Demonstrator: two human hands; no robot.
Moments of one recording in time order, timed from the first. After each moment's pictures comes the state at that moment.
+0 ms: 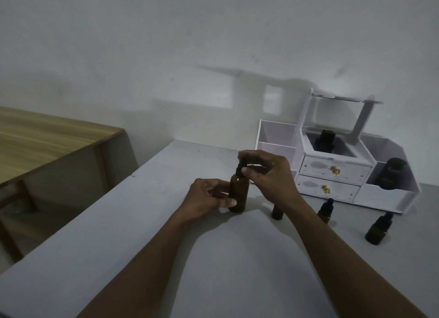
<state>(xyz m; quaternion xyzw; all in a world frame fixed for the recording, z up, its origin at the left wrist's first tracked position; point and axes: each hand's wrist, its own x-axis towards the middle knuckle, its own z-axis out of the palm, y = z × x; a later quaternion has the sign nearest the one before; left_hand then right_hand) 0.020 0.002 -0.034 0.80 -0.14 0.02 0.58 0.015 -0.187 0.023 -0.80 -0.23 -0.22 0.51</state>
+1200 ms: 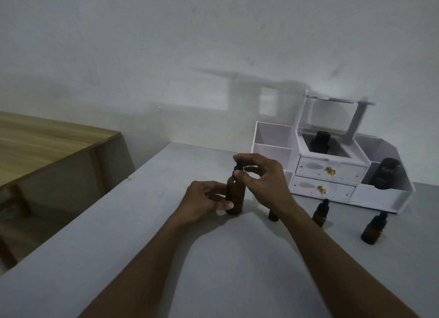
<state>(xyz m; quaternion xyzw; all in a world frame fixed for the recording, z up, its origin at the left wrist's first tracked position) 0.020 -0.001 -0.031 0.82 -0.12 0.02 0.55 0.019 -0.184 0.017 -0.82 -0.22 -0.26 0.46</state>
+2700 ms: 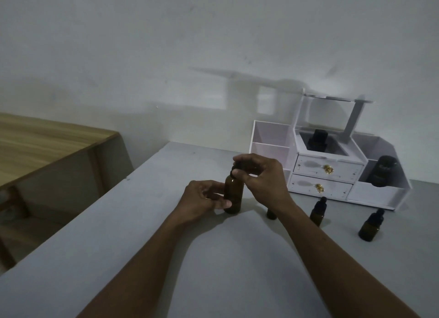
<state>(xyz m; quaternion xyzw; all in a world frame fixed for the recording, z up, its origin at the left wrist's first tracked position) 0.021 0.002 -0.034 0.82 -0.14 0.03 0.55 0.017 -0.184 0.016 -0.82 -0.20 -0.26 0.47</state>
